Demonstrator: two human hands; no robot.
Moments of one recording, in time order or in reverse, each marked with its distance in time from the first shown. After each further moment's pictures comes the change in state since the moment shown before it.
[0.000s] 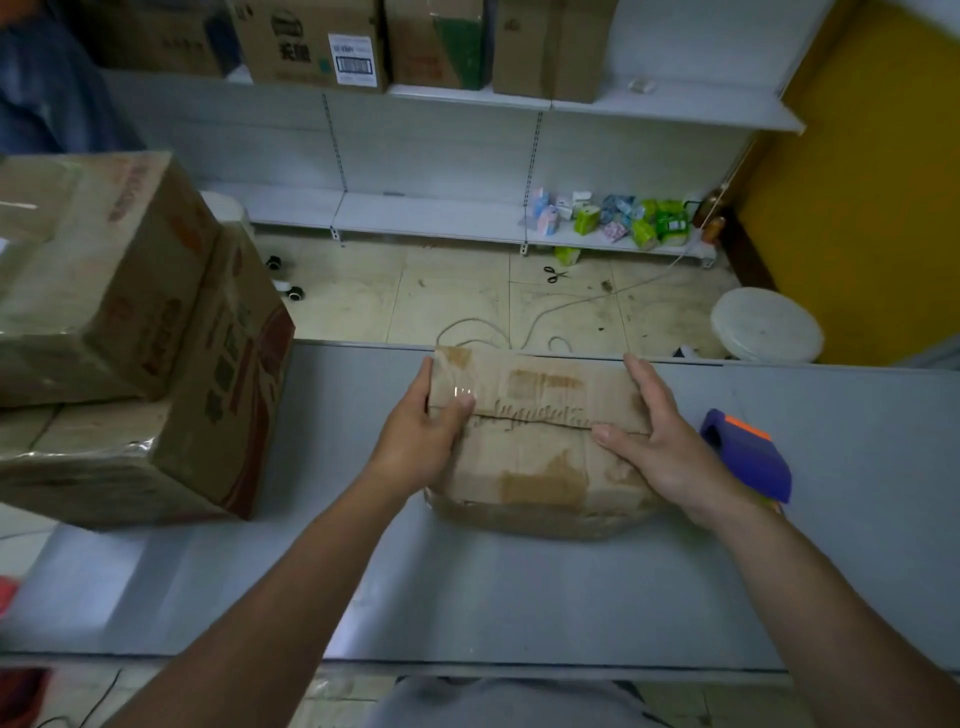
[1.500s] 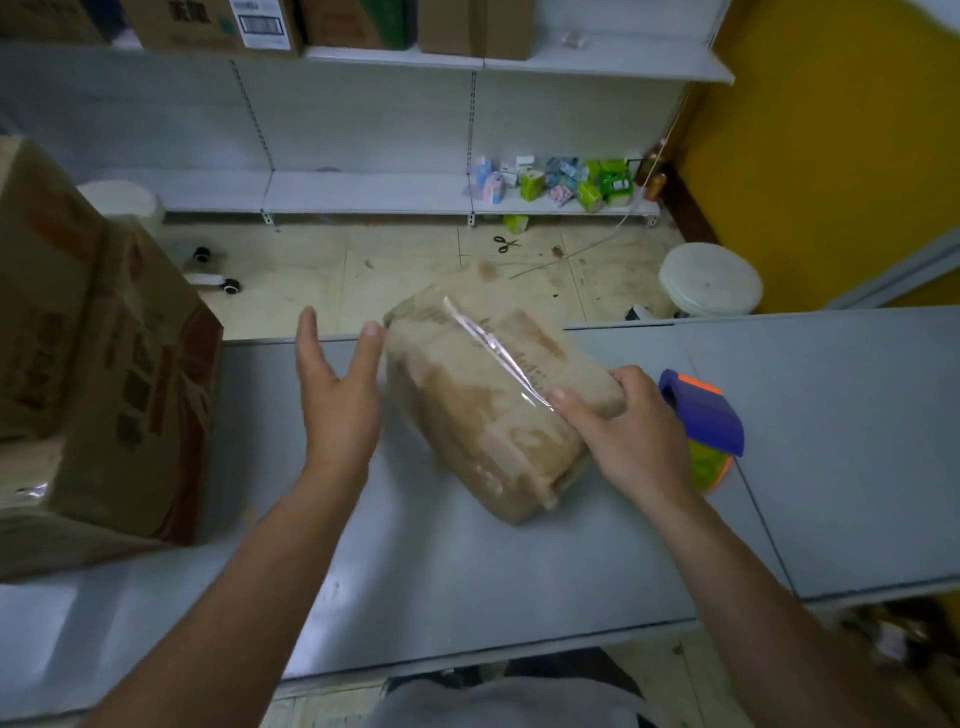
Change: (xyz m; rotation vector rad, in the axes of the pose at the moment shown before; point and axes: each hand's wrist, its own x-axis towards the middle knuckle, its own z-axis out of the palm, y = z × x) left_hand 0.015 0.014 0.007 -0.303 0.352 0.085; right_hand -0.016 -0.002 0.015 -0.271 0.460 0.171
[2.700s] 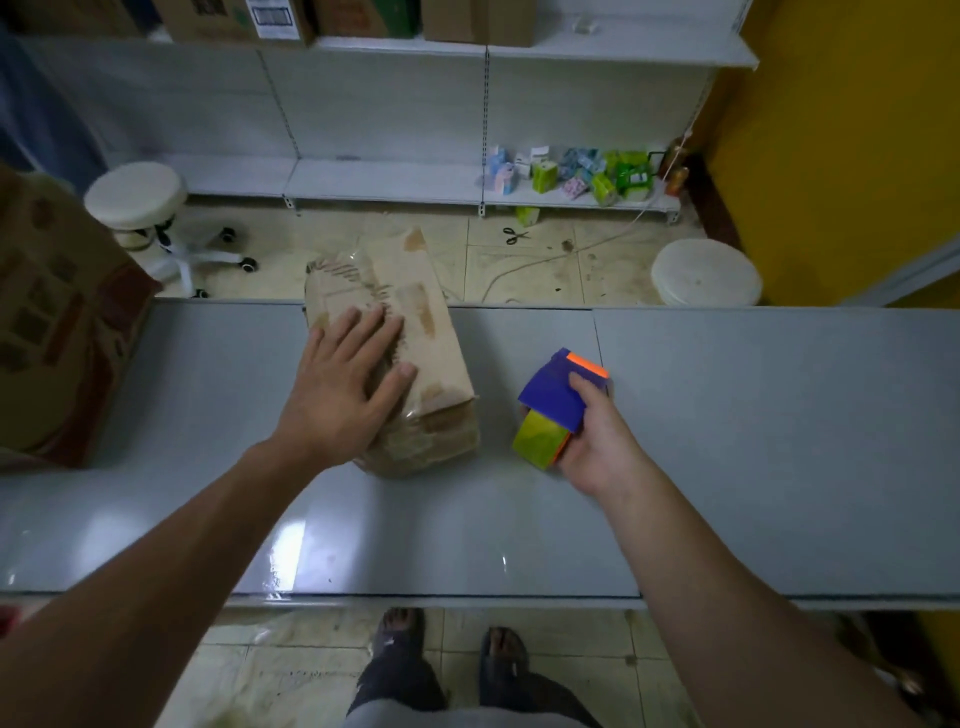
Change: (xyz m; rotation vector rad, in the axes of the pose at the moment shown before) left_hand -0.074 -0.018 0.109 1.014 -0.326 0.528; right_hand 0.073 0.140 -0.057 1.266 -0.401 0.699
